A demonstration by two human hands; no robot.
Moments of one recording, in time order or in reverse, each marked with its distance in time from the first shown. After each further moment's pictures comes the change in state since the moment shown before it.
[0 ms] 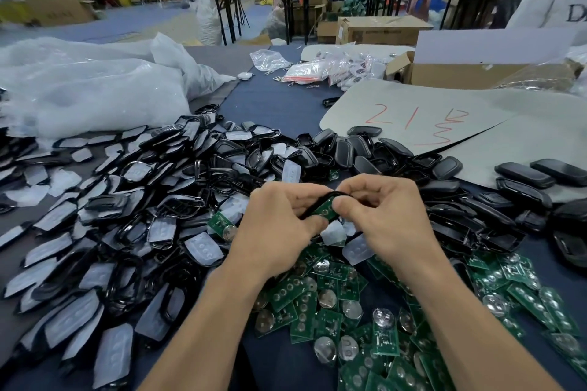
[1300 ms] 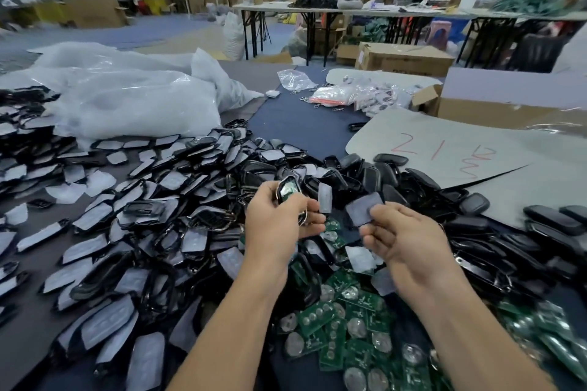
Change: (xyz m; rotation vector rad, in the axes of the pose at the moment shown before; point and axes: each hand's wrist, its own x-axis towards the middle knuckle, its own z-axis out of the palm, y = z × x) left_hand 0.015 -0.013 -0.024 -0.697 0.401 -0.319; right_hand 0.011 -0.021 0.025 0.619 0.129 0.459
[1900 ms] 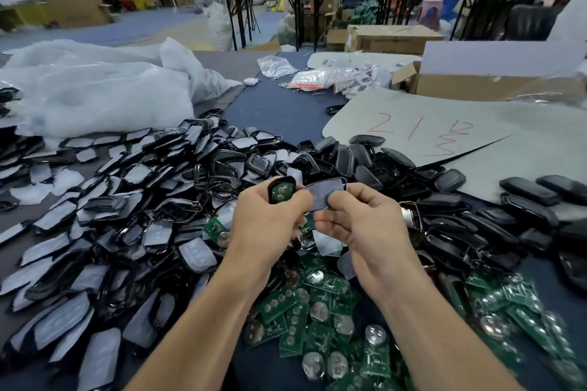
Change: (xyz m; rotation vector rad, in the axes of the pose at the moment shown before) left_hand -0.015 -0.017 0.025 0.339 -0.115 0.082; right_hand 0.003 0.014 -0.009 0.024 -0.116 -0.084
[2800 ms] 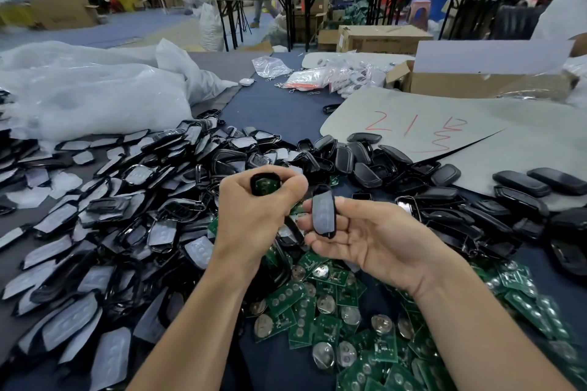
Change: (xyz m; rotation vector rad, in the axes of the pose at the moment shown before) left_hand -0.002 0.011 -0.021 -0.058 0.006 0.263; right_hand -0.004 -0.017 -0.021 0.111 -0.488 0.435
